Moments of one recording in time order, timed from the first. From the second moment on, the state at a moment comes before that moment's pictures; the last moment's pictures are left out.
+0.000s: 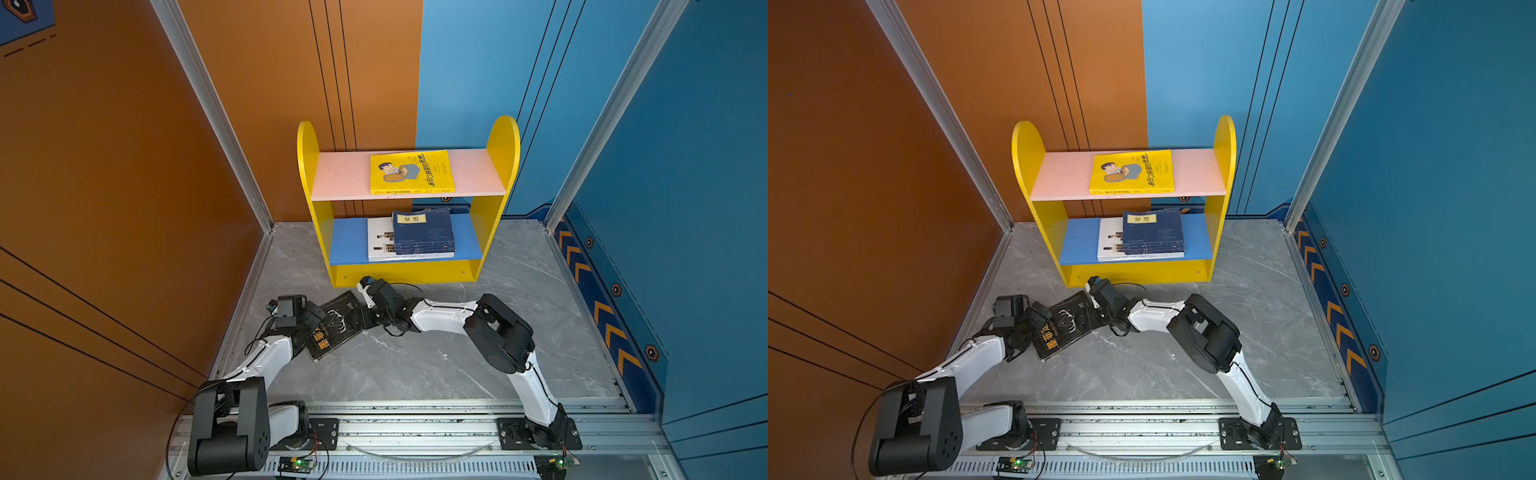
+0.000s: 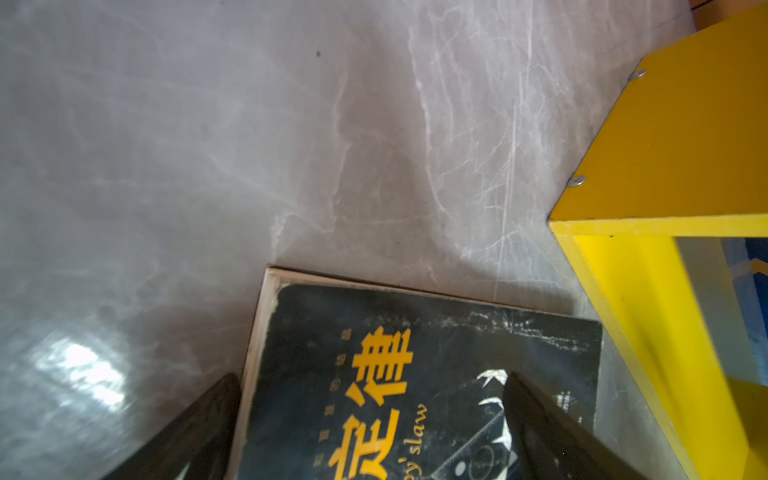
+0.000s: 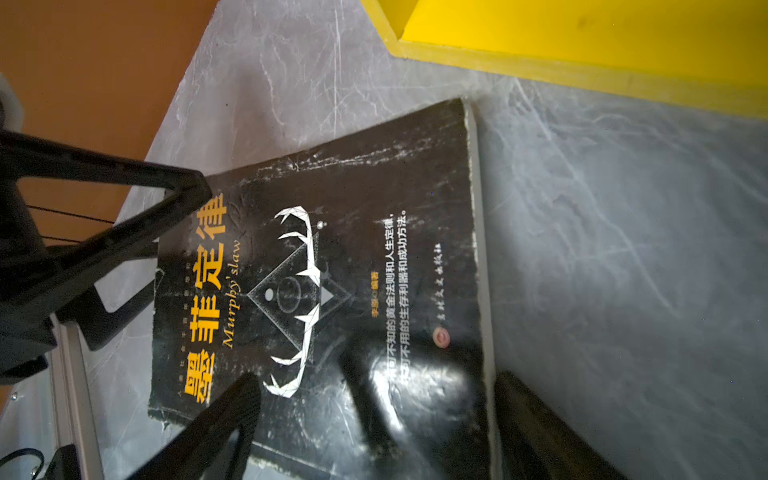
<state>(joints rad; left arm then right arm) 0.08 1.23 0.47 -0.14 0.01 -0.88 0.94 2.19 1.46 -0.01 -0.18 0.54</state>
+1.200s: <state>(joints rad) -0.50 1.70 0.92 0.03 0.12 -0.81 1.04 1.35 0.81 -0.31 0.06 0.62</state>
